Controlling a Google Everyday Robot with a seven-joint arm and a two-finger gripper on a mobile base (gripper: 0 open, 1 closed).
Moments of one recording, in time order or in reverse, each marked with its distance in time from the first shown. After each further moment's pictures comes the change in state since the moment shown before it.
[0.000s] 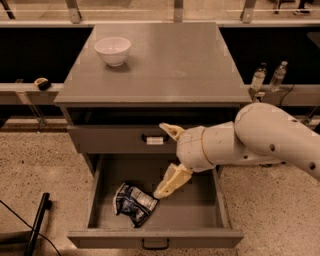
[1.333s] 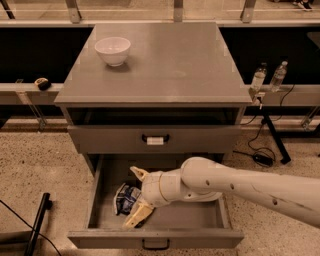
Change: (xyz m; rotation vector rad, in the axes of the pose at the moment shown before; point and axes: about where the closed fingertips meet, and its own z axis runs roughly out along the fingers) arm 0.069 0.071 0.181 -0.121 -0.090 0.118
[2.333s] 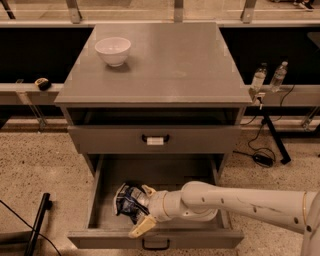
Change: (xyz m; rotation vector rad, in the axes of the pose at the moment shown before) arm 0.125 0.002 0.065 0.039 0.023 0.185
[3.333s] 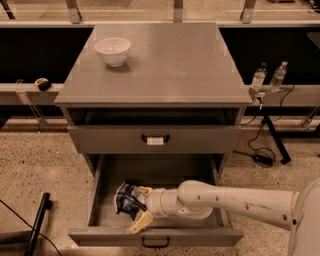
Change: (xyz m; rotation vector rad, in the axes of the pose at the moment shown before) arm 0.011 -0.021 0.025 0.024 -0.023 0.040
